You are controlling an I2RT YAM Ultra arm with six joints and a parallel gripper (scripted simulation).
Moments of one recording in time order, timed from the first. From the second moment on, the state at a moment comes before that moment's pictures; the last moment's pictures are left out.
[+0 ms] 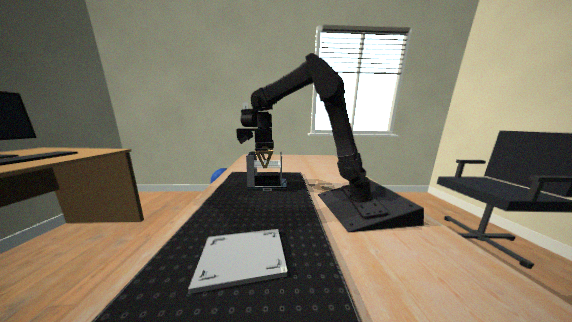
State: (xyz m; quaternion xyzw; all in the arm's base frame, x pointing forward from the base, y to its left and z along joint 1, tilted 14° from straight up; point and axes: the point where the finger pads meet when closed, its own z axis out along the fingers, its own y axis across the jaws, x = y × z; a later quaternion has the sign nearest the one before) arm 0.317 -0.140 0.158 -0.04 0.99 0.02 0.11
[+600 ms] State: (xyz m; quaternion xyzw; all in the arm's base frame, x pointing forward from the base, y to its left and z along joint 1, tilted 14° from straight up) arm 0.323 -0.138 0.136 -0.04 0.99 0.02 0.12
